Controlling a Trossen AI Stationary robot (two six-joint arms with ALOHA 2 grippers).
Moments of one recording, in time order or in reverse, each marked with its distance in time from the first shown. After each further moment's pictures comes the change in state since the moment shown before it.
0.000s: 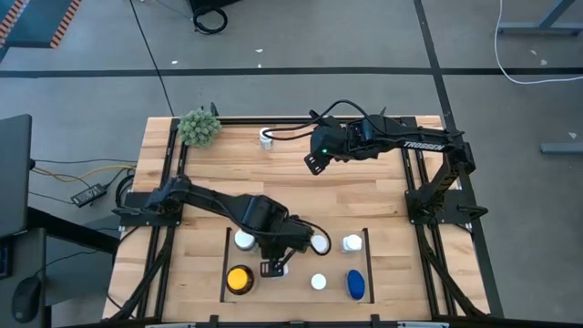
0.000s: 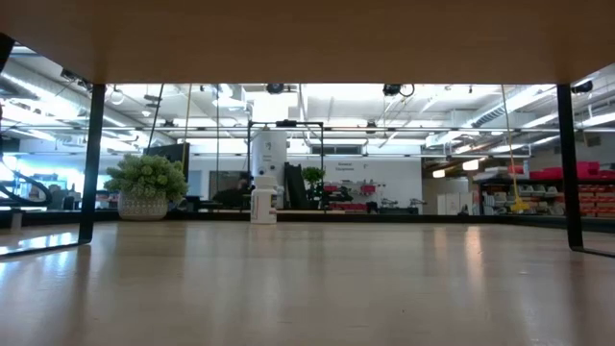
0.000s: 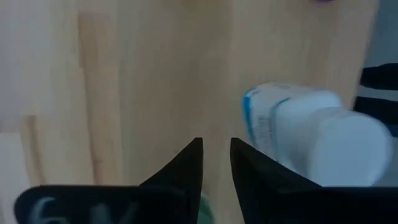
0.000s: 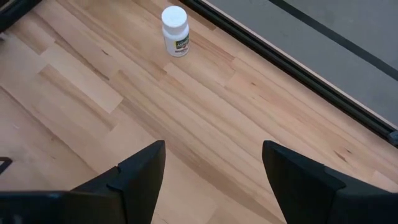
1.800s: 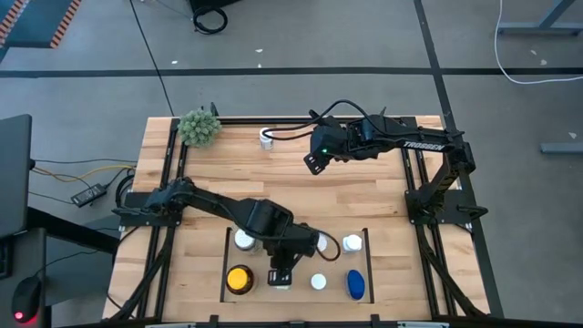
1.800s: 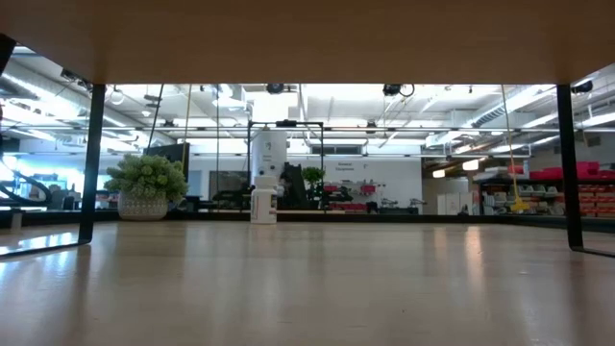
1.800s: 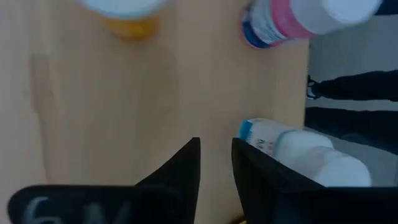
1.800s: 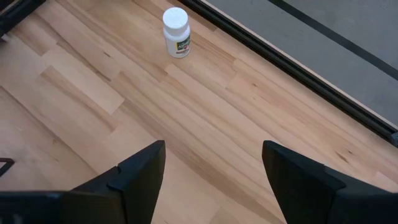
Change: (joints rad) left arm -0.001 0.025 0.007 0.151 0.085 0.019; right arm 0.000 0.000 0.000 0.006 0.000 0.000
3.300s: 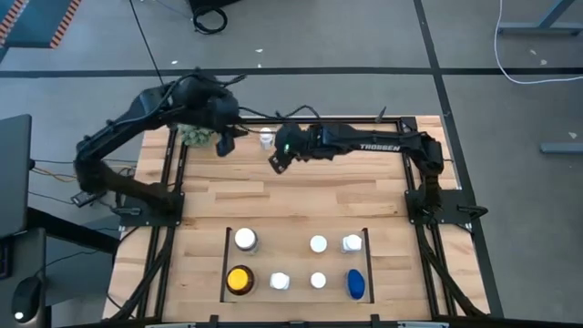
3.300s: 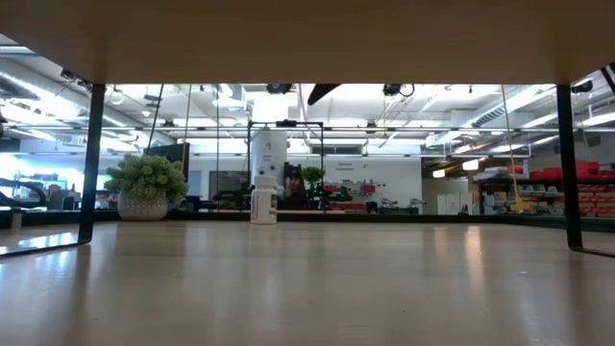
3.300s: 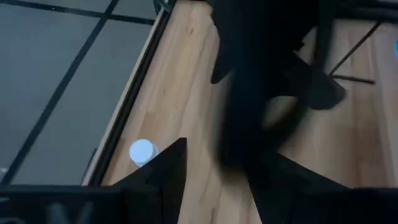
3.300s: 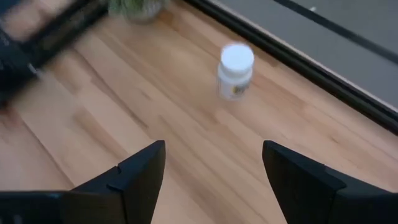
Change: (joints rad) left arm 0.847 -0.845 -0.722 0.353 -0.023 0.600; right arm -0.102 0.243 0.000 0.428 -0.093 -0.154
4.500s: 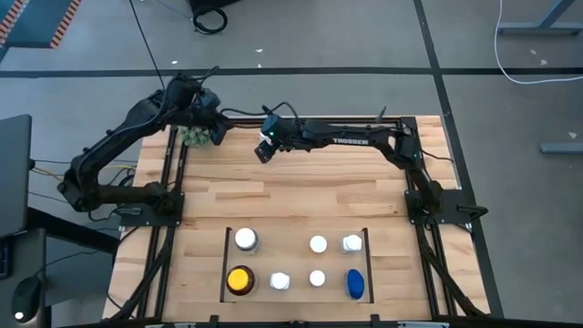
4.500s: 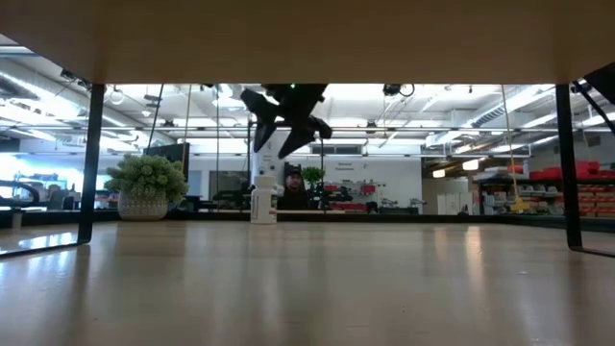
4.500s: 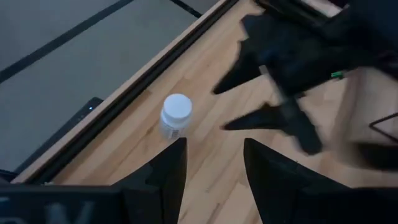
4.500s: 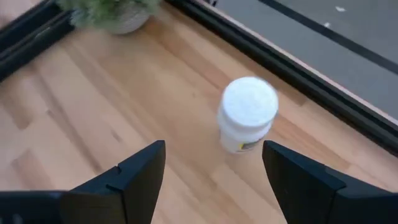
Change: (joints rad) left arm 0.321 -0.178 -0.449 0.273 0.143 -0.200; right arm -0.141 0.228 0.000 0.344 -0.102 -0.167
